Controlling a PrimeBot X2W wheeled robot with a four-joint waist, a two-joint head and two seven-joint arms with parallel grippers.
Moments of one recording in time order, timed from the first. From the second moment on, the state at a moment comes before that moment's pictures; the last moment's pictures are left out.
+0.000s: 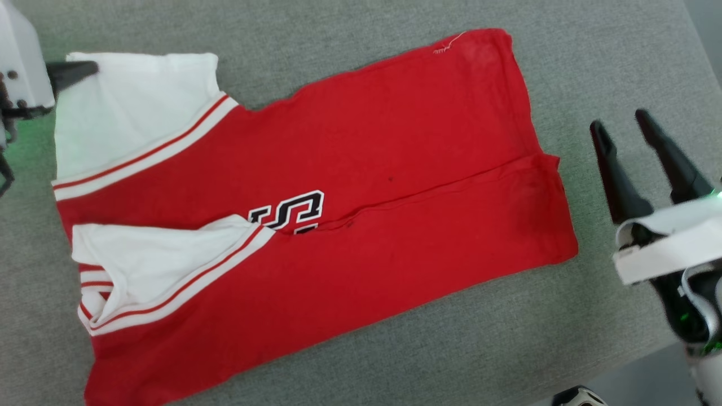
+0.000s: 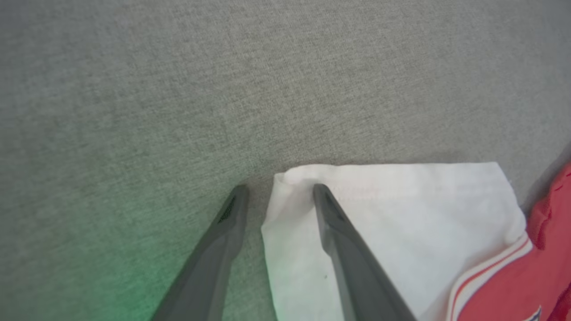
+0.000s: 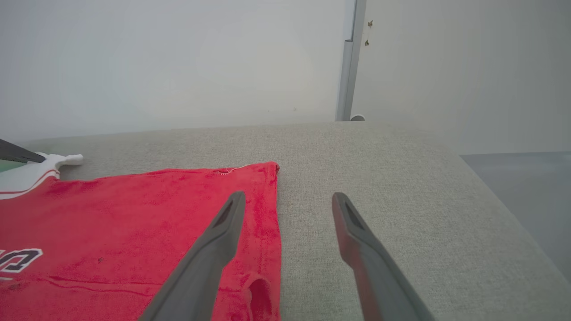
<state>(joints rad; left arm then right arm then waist) -1.35 0.76 -0.96 0.81 -1.33 -0.09 0.71 -0.42 -0.37 0.20 0.05 0.57 0.13 -0.11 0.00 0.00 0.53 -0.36</state>
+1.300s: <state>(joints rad) -1.32 0.64 -0.93 0.64 -1.47 -0.13 0.56 -1.11 -0.48 0.55 0.58 0.85 0.13 0.69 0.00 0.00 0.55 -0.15</state>
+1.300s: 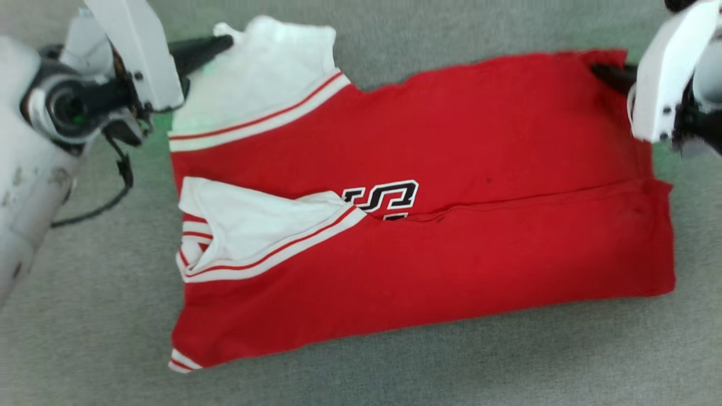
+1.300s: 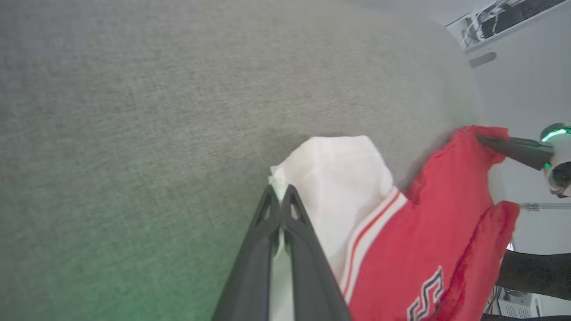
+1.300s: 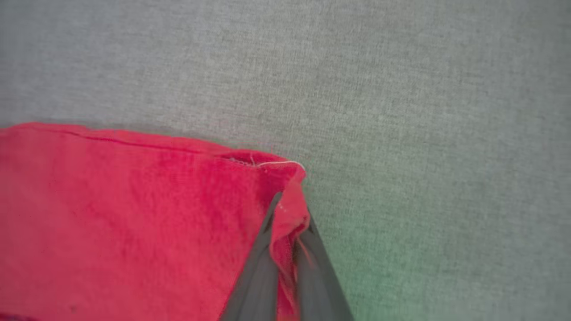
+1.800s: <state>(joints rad) -0.96 0.87 -0.91 0.02 -1.54 -0.13 0.34 -0.75 -0.74 0.52 0.28 1.07 0.13 0.61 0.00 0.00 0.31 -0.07</state>
